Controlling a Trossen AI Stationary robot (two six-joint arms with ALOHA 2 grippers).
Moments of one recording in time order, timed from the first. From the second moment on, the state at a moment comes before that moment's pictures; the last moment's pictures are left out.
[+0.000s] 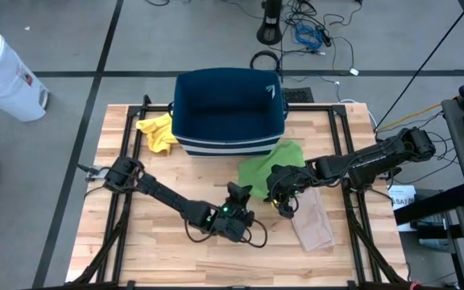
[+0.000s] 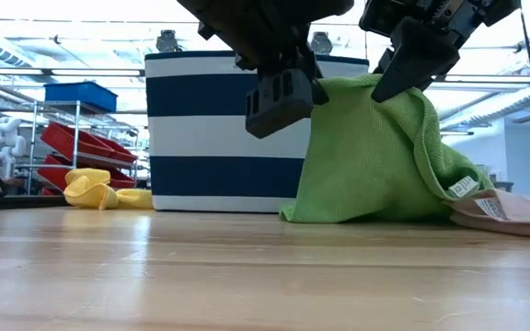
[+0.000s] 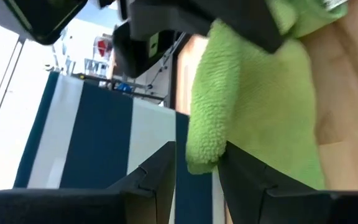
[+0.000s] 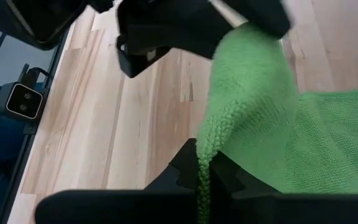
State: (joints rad) left arm -0.40 2.04 1.37 0.02 -1.12 0.63; right arm 0.18 1.32 0.81 -0.24 -0.10 0.31
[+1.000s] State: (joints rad) left arm -0.42 2.04 1.37 0.08 -1.05 0.79; right arm 0.19 1.32 0.81 -0.23 -0.10 0.32
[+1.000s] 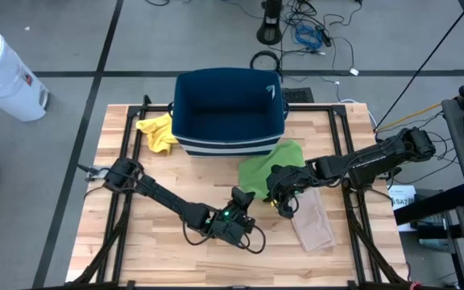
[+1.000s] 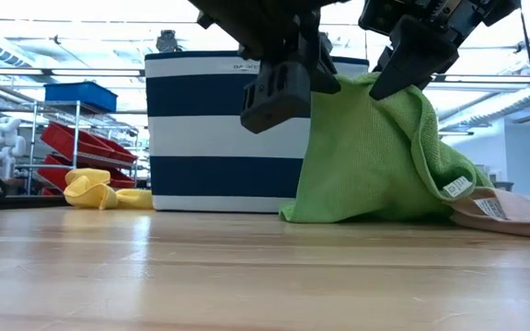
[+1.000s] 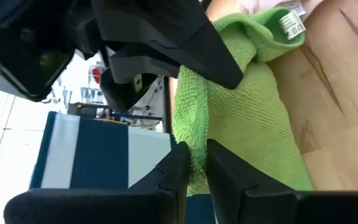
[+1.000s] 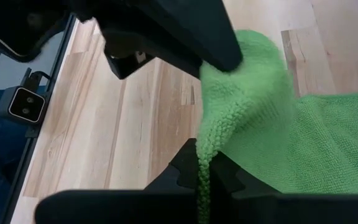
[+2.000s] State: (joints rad) left arm -0.38 2.04 1.37 0.08 -1.00 0.75; right arm 0.19 1.32 0.81 -0.22 -0.10 0.31
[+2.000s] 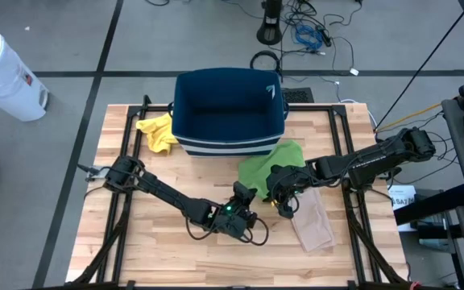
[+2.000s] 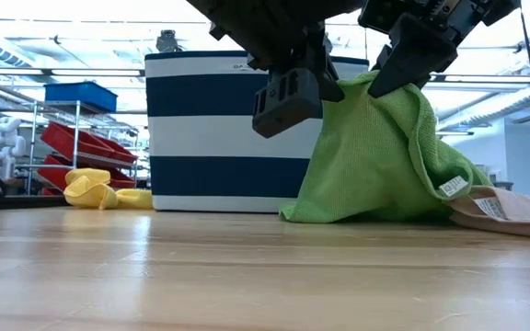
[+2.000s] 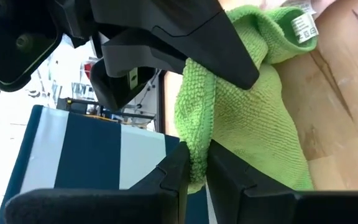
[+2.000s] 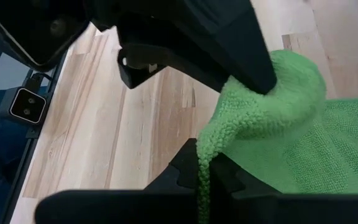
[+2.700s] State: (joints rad) left arm -0.39 2.04 1.37 -0.15 -1.17 0.70; right arm 0.24 1.32 0.81 -0.46 0.01 0.18
